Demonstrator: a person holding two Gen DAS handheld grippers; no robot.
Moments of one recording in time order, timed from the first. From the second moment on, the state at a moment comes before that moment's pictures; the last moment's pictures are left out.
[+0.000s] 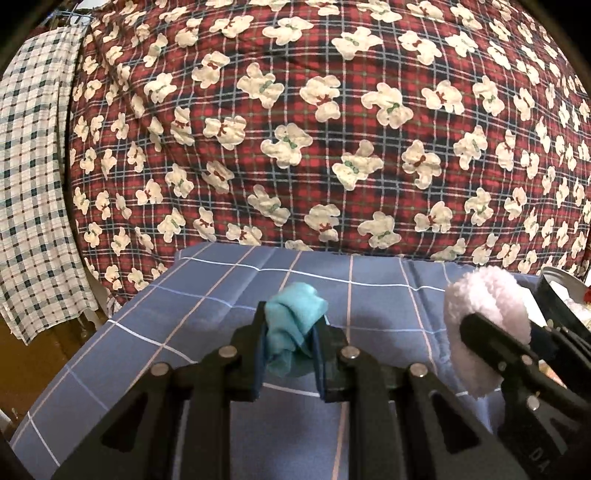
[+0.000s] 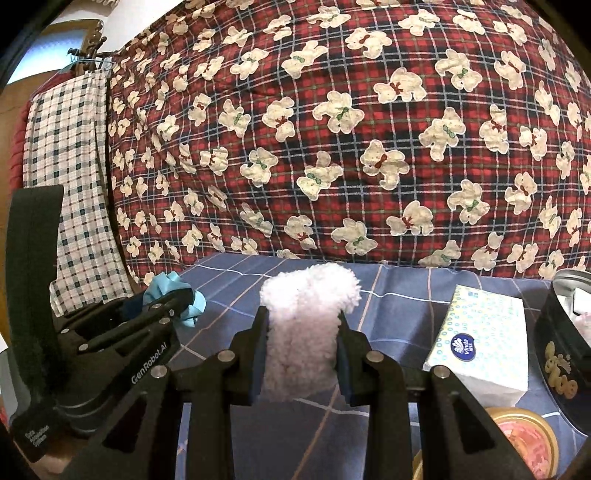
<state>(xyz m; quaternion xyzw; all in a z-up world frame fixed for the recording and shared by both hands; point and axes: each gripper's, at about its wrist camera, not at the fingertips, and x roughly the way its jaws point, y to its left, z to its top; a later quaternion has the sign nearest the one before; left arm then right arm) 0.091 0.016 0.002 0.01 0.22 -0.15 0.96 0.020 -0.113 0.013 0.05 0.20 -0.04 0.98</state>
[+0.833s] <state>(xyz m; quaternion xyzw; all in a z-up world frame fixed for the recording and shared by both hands) 0.043 -0.003 0.005 0.02 0.22 -0.16 0.96 -0.025 -0.124 0.019 0.03 0.19 -0.05 0.98</state>
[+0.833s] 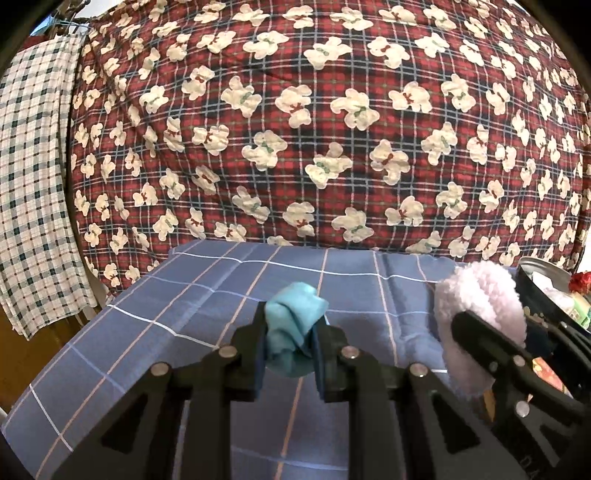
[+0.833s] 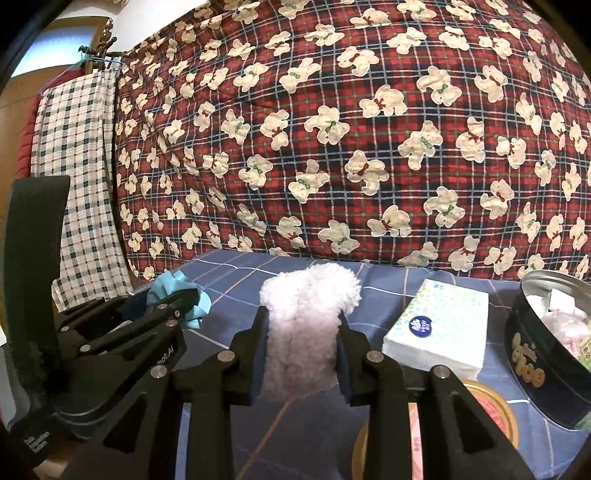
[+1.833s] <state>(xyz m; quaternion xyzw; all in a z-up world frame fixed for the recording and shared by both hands) -0.002 -0.048 0.007 0.02 0.22 -0.19 0.96 -0.091 -0.161 0.024 0.00 0.17 -0.07 0.98</state>
